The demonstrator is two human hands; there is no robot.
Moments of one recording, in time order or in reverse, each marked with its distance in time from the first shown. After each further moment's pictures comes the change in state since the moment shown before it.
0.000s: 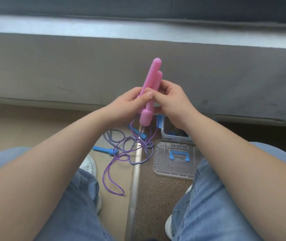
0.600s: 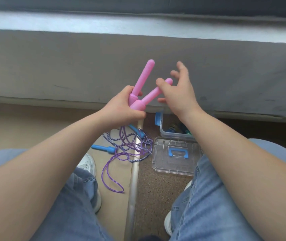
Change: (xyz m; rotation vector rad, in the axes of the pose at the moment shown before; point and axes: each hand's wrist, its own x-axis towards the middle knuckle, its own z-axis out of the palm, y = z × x) left_hand -0.007 -0.009 0.004 0.155 0.099 -0.056; right_hand 0.008 0.002 -0.017 -0.239 0.356 -0.046
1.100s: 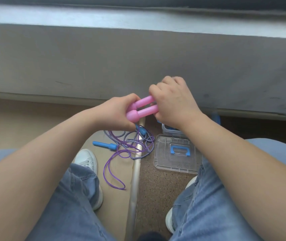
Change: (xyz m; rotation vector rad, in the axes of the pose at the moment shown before) left_hand -0.013 -0.002 -0.020 0.472 -0.203 0.051; right_hand -0.012 0.008 0.006 -1.318 -0.188 -0.795
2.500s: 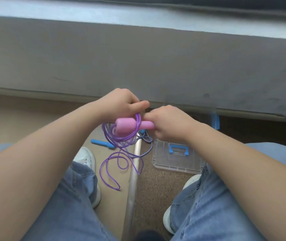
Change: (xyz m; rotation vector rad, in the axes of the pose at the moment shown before) left_hand 0.030 -0.006 0.002 0.101 0.096 0.099; right_hand -0.022 -0.014 0.013 0.279 -0.307 -0.221
